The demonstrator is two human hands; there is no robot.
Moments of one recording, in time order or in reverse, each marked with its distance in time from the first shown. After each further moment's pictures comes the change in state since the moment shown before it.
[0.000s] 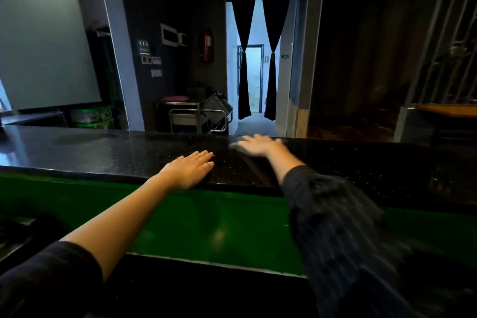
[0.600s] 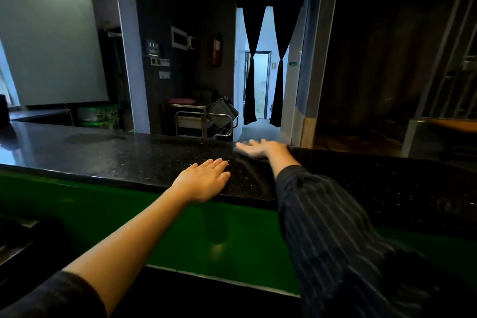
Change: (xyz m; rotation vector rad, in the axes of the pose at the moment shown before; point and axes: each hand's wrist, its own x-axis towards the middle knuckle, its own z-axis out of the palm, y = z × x) left_hand 0.007 -0.003 0.007 -0.035 0.056 0.014; right_hand 0.064 -0.026 -0.002 -0.012 -0.091 0.078
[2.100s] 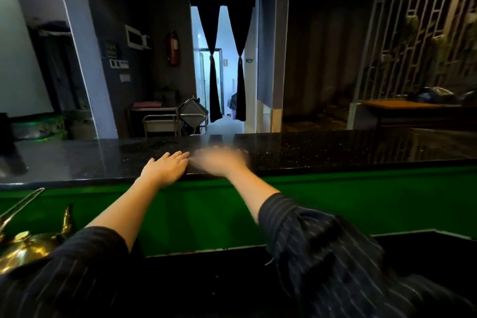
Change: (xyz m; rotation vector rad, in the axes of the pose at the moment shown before) left_hand -0.052 -0.300 -0.036 0.047 0.003 0.003; right_hand -0.104 -0.324 0.055 0.100 0.210 0.029
